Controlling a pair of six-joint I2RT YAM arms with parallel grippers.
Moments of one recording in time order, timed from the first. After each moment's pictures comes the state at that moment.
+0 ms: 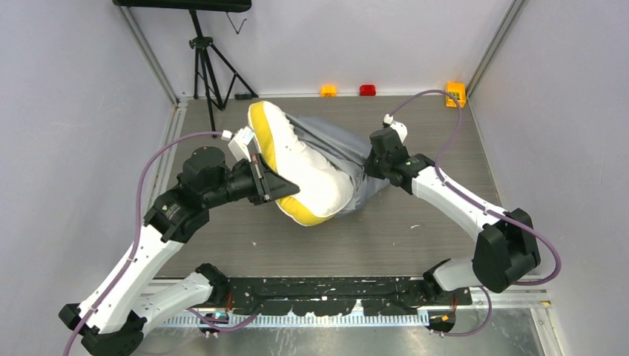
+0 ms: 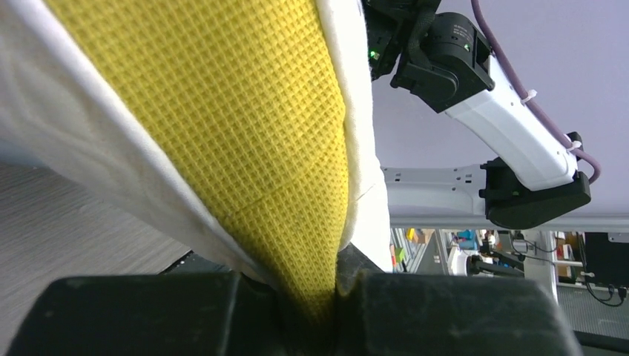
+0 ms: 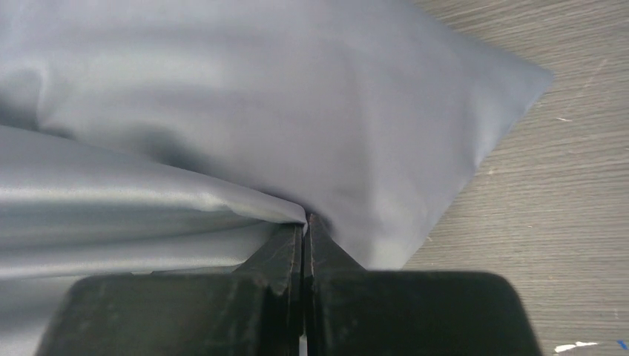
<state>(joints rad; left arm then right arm) -0.63 0.85 1.12 -0.57 0.38 -0.89 0.51 1.39 1.03 -0.41 0.25 0.66</state>
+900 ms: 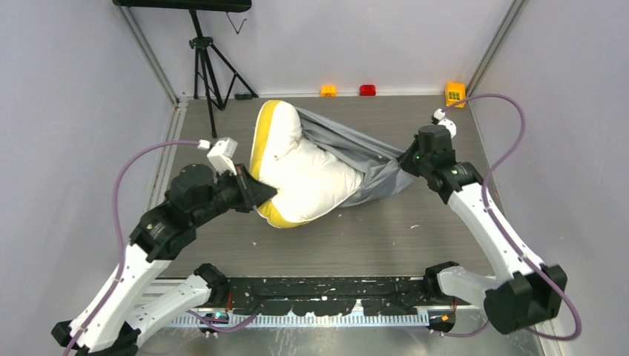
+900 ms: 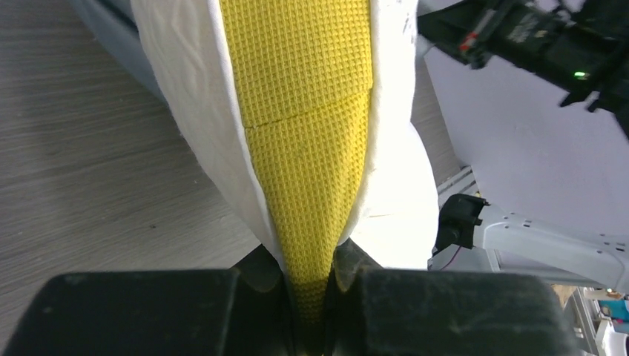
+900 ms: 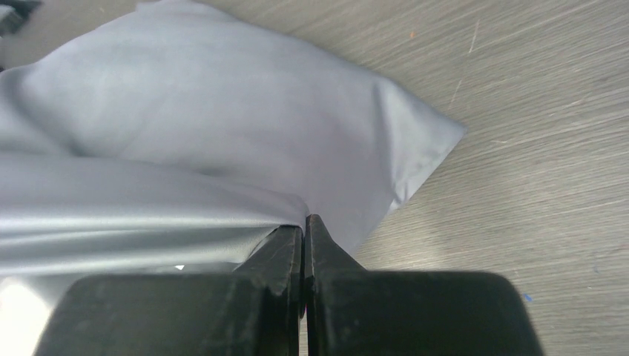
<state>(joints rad) -0.65 0.73 1.11 -0.74 0.06 -0.66 0.27 1.14 1.01 -0.54 0.17 0.65</state>
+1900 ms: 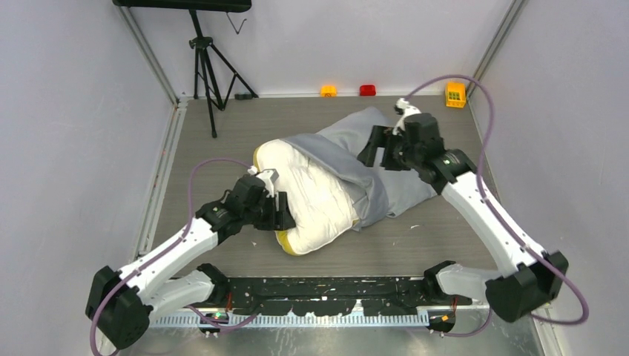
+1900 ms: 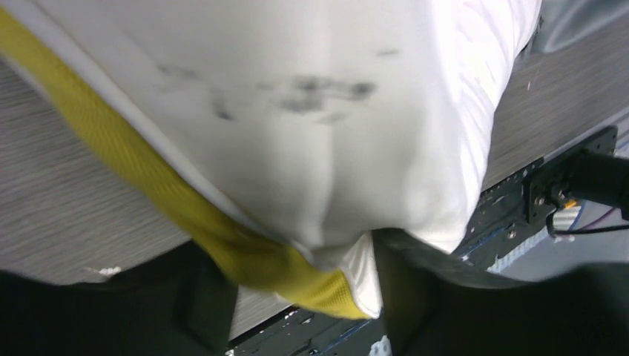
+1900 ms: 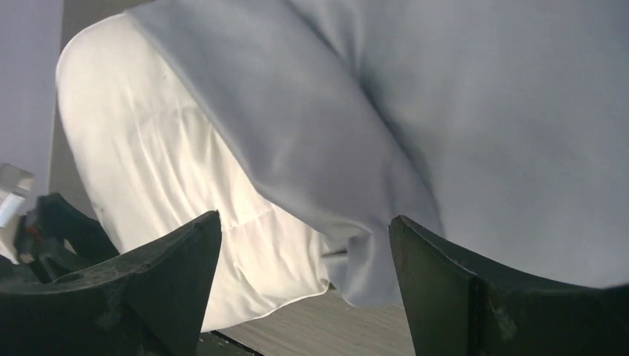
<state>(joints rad) -0.63 1.00 0.66 -0.48 0.17 -0.57 0.38 1.16 1.17 -0.61 -0.10 0.47</state>
